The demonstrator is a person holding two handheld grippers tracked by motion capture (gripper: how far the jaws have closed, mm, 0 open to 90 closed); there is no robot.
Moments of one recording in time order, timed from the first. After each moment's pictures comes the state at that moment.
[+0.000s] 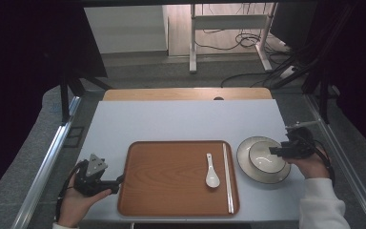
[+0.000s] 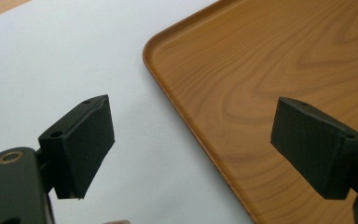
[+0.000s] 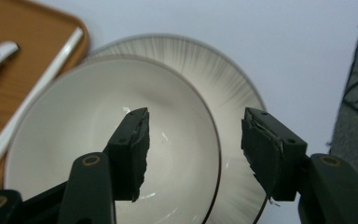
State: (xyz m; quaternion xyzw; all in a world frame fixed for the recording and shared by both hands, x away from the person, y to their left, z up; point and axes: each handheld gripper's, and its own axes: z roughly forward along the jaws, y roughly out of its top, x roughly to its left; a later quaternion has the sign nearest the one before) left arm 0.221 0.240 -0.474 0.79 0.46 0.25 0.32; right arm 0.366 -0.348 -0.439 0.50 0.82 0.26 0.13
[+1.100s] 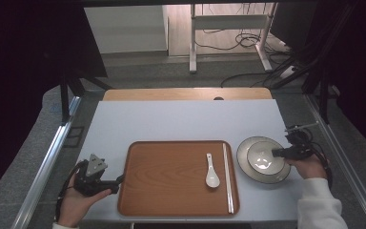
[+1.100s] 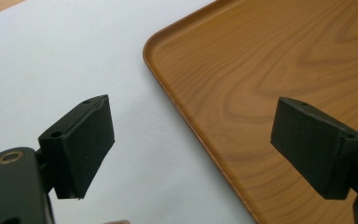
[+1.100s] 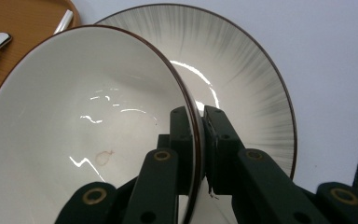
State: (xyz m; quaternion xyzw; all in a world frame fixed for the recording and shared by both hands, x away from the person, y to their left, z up) left arm 0.221 0.242 -0.475 0.79 0.46 0.24 0.32; right arm 0.373 -0.356 -0.456 0.54 0.80 0.25 0.08
